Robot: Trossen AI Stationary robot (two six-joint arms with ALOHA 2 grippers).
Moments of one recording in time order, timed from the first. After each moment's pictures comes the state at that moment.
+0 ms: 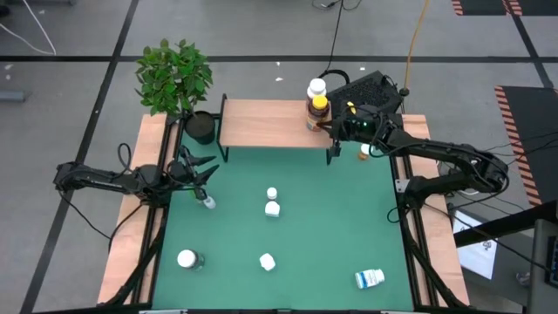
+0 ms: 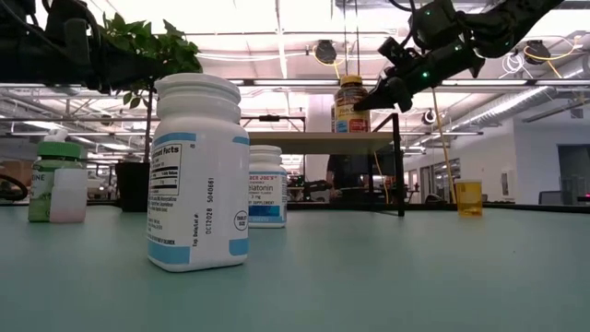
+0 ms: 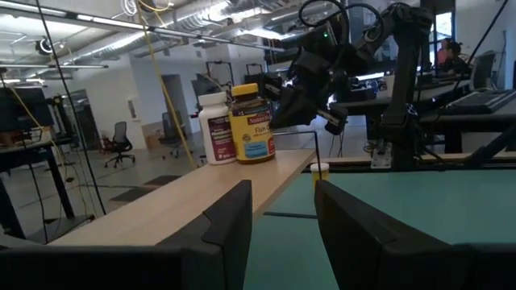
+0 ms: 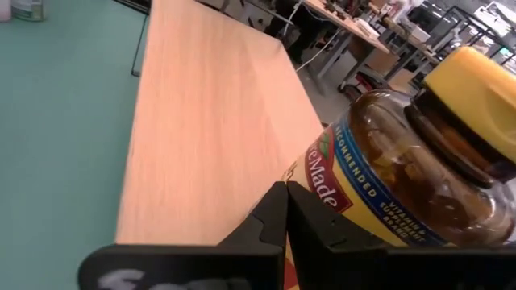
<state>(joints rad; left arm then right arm) -0.10 0.29 0.01 0.47 -0.47 0.27 -0.59 1.22 0.67 0.23 -0.13 -0.59</state>
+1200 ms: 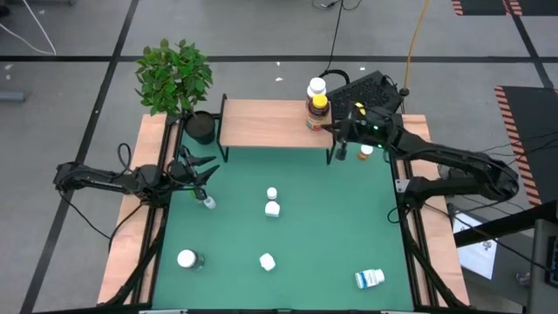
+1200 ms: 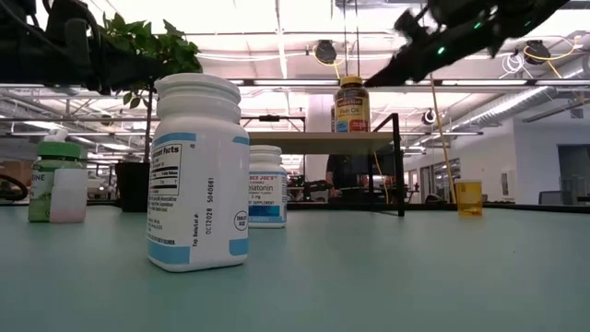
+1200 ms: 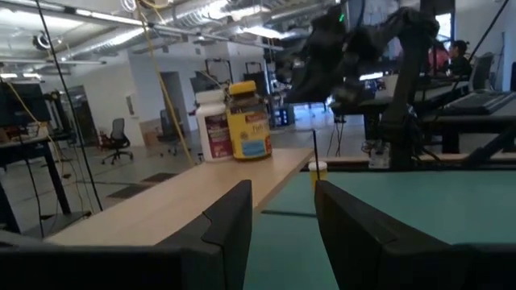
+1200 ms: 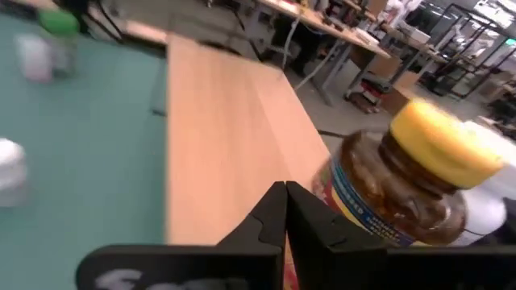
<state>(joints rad) -0.10 0.29 0.01 0.46 -0.47 0.24 -0.53 1.04 0.67 0.10 -0.13 -0.45</state>
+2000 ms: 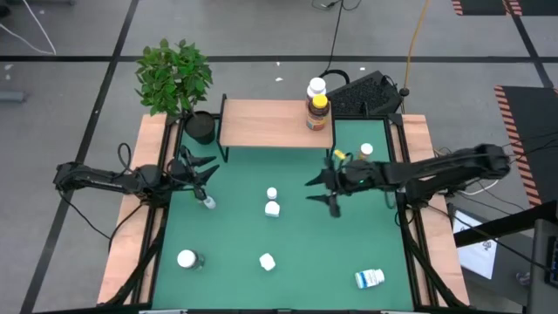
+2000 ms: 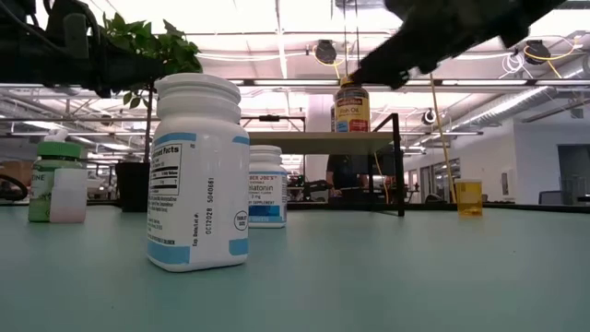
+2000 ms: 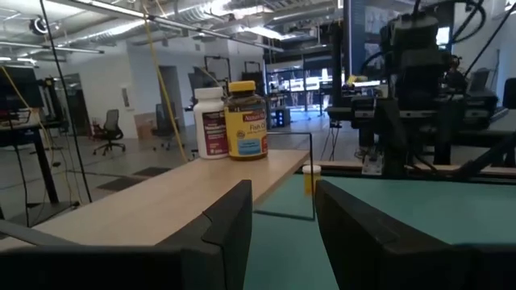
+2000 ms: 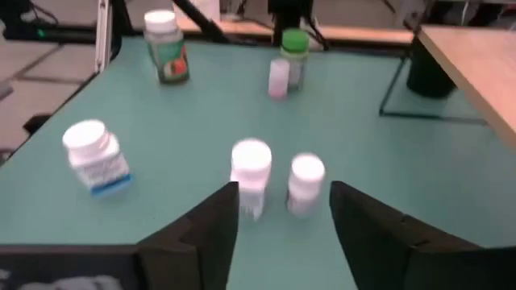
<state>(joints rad) -0.10 0.29 0.01 0.47 -0.47 0.19 0.04 1.22 0.62 0.20 -0.02 -0.02</state>
